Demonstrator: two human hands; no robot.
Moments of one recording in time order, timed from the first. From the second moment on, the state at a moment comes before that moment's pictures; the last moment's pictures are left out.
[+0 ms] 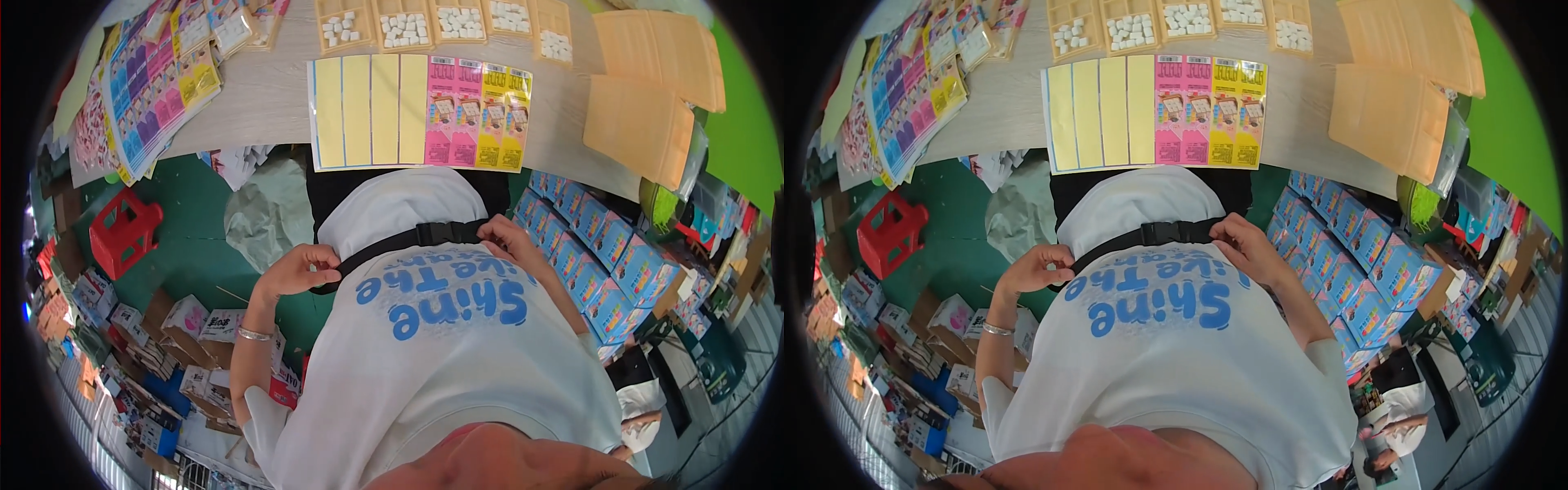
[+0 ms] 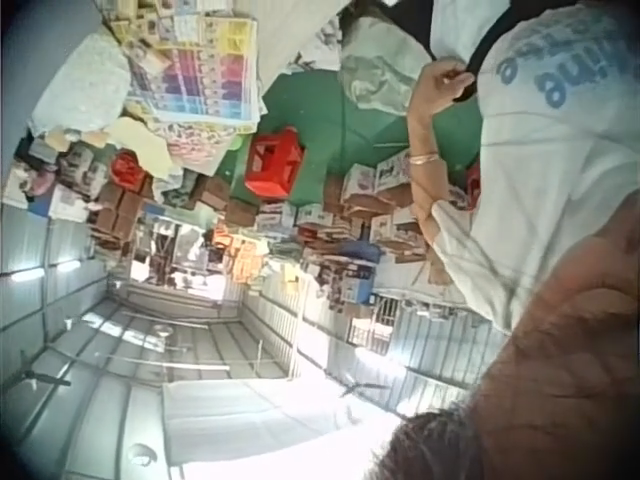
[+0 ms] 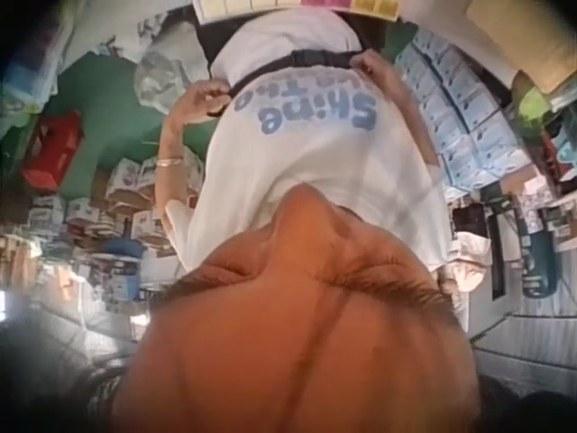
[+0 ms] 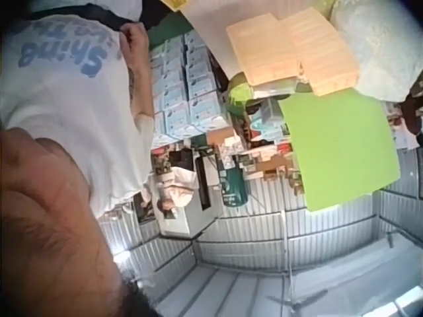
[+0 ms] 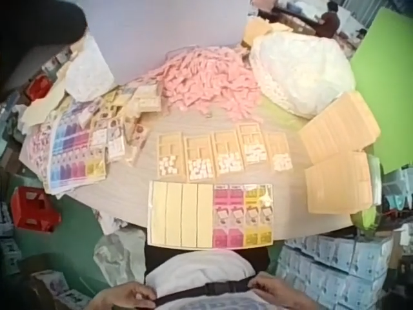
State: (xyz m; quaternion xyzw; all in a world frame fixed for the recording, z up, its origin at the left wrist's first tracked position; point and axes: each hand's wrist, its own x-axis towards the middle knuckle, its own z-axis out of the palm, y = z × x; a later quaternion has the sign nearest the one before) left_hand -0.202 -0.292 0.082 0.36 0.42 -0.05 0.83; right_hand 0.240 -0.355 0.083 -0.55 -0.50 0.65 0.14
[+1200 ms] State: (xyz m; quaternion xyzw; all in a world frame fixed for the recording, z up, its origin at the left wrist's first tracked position) left_hand -0.223 -0.289 0.081 0.49 0.43 -0.07 0.75; right_hand 0.281 -0.392 0.062 -0.56 -0.47 0.68 0.08
